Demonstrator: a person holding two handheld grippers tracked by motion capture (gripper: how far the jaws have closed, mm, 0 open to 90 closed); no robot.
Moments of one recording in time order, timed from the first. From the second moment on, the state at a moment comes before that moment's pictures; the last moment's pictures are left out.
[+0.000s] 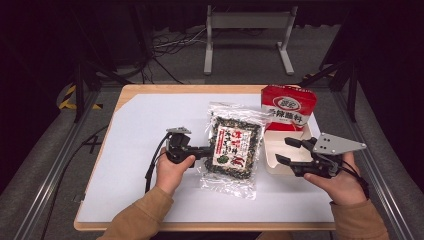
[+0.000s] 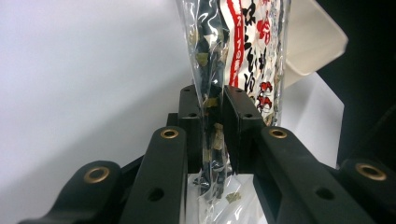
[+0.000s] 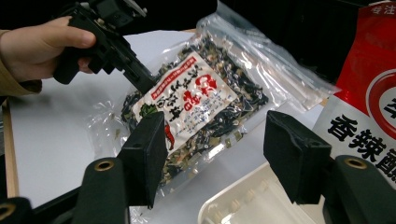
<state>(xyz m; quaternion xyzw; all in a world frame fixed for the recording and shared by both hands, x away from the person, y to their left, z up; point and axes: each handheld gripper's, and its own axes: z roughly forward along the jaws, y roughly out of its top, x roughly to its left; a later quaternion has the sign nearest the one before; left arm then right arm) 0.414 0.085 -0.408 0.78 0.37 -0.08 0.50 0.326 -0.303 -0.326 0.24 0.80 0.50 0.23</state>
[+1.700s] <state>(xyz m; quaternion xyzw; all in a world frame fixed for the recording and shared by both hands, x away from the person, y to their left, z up) 0.368 0.104 -0.353 0.77 0.25 0.06 0.59 0.361 -0.288 -0.225 0.22 0.83 0.46 0.22</state>
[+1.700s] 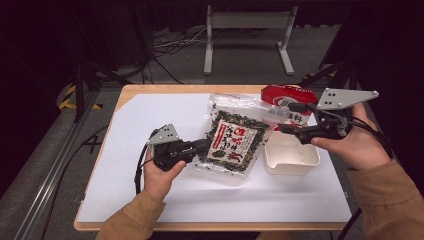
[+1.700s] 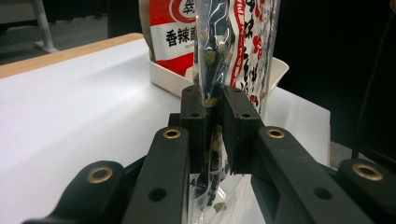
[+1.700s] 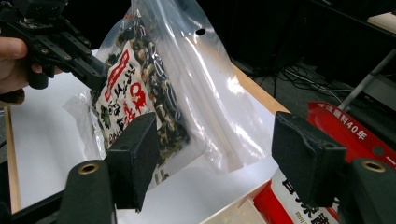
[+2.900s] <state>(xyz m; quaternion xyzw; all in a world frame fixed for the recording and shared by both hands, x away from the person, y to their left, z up) 0.353 0.081 -0.349 0.79 0.17 0.04 0.59 0.379 -0.231 -0.238 0.12 0.93 0.36 0.02</state>
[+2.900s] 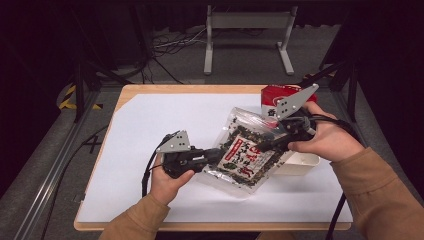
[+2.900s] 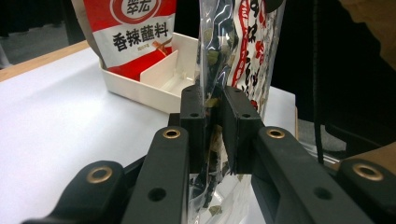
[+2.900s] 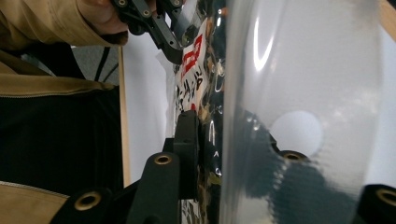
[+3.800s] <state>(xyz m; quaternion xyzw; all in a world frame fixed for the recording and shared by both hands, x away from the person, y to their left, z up) 0.369 0.112 -0.344 0.78 0.21 0.10 0.58 0.385 -0.283 -0.166 0.23 0.91 0.34 0.06</state>
